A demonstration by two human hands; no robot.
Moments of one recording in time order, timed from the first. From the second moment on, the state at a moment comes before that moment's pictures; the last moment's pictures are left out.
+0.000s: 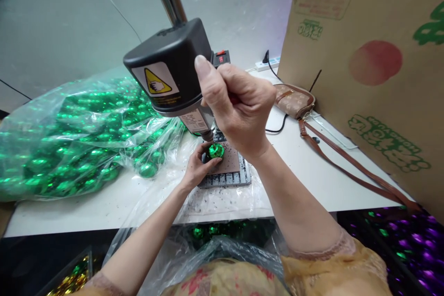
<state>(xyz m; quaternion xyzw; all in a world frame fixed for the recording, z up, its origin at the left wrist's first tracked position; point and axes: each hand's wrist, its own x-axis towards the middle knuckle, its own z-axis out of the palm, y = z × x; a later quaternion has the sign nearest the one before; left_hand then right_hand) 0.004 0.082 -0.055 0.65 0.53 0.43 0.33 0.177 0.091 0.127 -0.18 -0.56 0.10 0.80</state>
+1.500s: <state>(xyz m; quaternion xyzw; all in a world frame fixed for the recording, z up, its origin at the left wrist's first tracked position) 0.018 0.074 -0.062 0.67 0.49 0.45 0.32 0.182 0.099 0.055 -0.09 -0.57 -0.04 0.81</state>
